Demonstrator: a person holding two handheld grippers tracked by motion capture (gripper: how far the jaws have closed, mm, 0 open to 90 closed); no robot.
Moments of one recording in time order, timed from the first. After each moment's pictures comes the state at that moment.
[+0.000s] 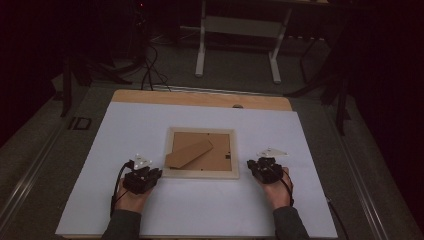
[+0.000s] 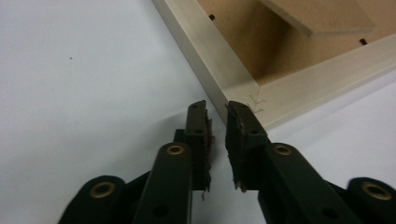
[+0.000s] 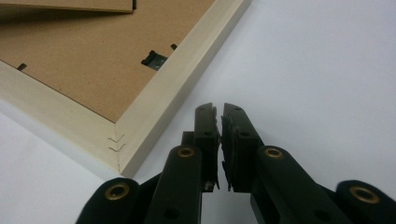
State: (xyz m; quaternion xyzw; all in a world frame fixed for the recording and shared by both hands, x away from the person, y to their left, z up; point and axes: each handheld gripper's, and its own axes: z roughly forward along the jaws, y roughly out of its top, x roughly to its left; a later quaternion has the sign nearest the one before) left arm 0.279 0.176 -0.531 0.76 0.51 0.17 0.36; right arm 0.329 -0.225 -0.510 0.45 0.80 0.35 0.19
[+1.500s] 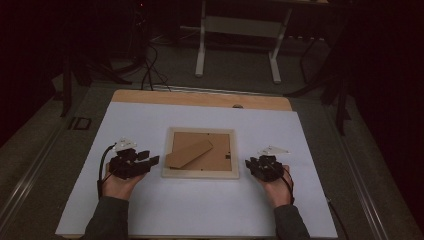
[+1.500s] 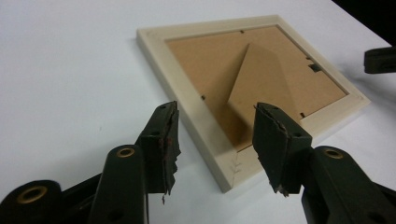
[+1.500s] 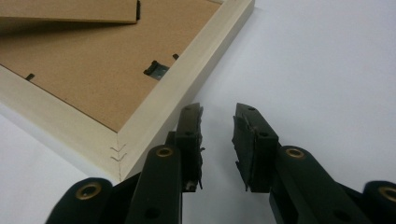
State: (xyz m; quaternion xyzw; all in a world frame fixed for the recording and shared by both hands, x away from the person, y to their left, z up) left arm 0.295 0.203 -0.472 0.74 0.49 0.13 0.44; right arm 0.334 -0.227 -0.508 0.45 0.79 0.37 0.18
